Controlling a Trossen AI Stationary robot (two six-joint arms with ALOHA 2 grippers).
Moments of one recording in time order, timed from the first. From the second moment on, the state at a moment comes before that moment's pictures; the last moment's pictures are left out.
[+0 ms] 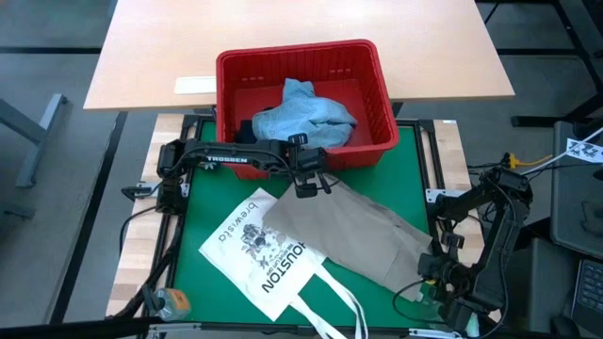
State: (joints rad) left arm 0.10 1.95 1.77 -0.89 -0.48 0.06; right arm 1.23 1.60 1.26 -1.57 0.12 1.43
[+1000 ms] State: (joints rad) left arm -0.16 1.94 1.71 -0.83 -0.27 -0.05; right arm 1.23 1.60 1.26 -1.57 0.12 1.43
